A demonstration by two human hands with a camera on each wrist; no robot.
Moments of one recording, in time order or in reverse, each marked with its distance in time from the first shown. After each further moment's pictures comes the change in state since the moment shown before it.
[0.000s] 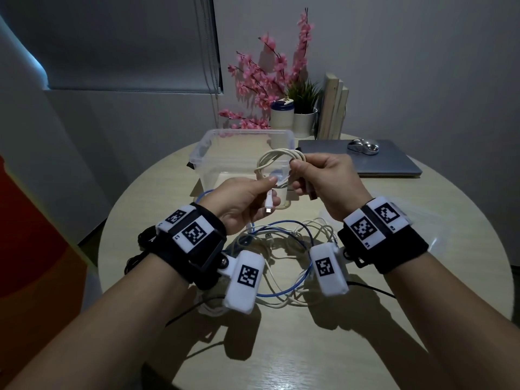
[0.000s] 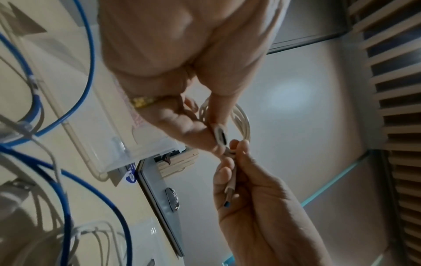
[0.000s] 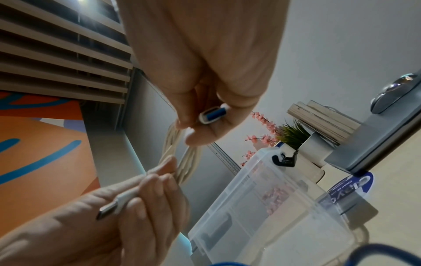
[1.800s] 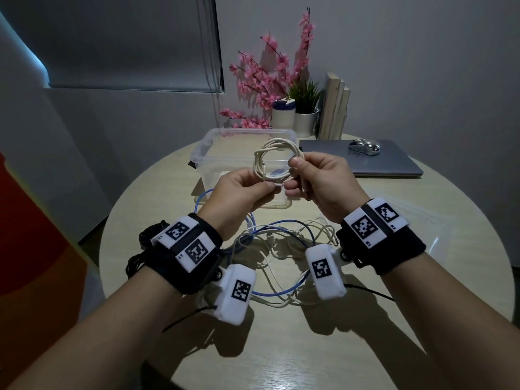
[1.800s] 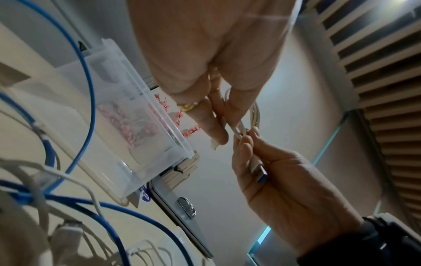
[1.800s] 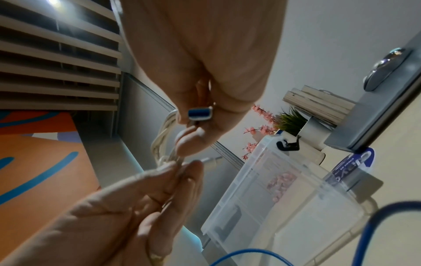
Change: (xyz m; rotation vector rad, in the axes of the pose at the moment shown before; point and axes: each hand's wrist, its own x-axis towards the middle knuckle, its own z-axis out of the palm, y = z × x) left_hand 0.000 -0.015 -0.008 0.061 0.002 0.354; right_hand -0.001 -0.002 0.010 0.195 -0.066 0.074
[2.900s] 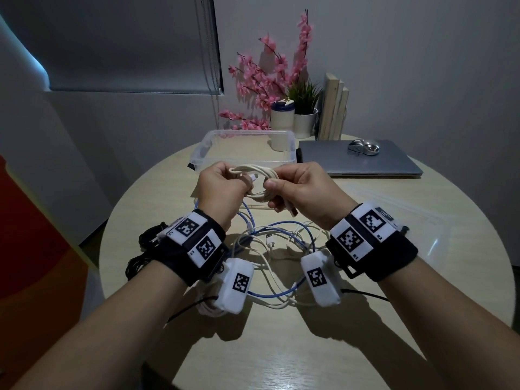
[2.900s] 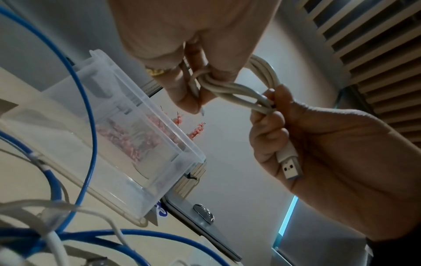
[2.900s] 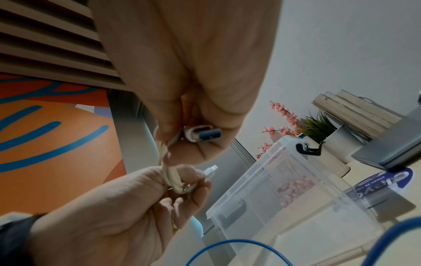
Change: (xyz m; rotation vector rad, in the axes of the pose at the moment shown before) left_hand 0.019 -0.003 -0.008 0.134 0.415 0.120; right_hand -0.011 0.001 0.014 -0.262 -0.284 -0.092
